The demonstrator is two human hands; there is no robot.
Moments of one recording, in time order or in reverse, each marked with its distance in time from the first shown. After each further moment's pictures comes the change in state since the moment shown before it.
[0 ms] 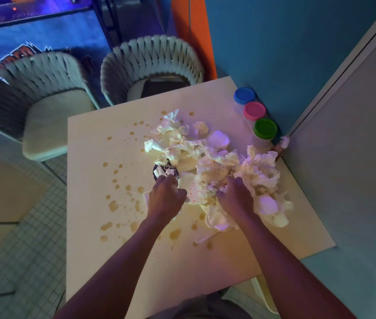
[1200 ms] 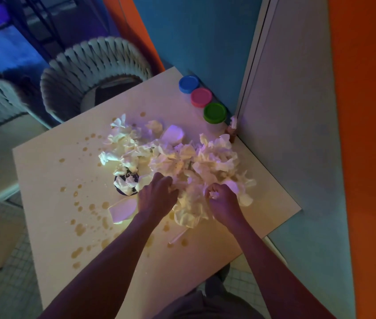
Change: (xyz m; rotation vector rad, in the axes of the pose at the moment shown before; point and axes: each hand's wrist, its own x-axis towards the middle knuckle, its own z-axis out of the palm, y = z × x) left_hand 0.017 0.049 0.066 0.501 -0.153 0.353; right_hand -0.036 0.075 -0.015 0.553 0.030 0.131
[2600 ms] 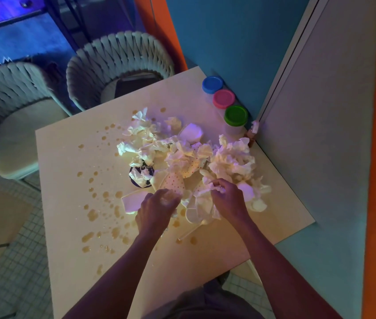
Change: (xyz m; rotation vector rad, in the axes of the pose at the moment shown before) left_hand -0.053 -0.035 0.018 -0.432 0.082 -0.432; right_hand 0.007 -0.026 0.013 0.026 -0.017 -0.008
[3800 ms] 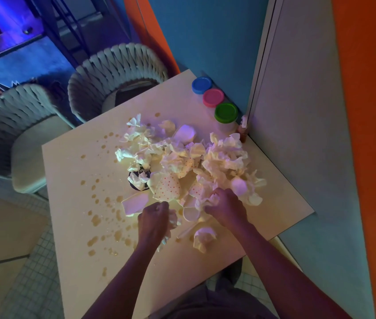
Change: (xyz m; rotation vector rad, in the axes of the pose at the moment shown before) left_hand -0.045 0.026 -0.011 -0.374 -0.068 -0.178; right_hand -0.009 0.043 -0.002 -0.354 -0.109 0.026
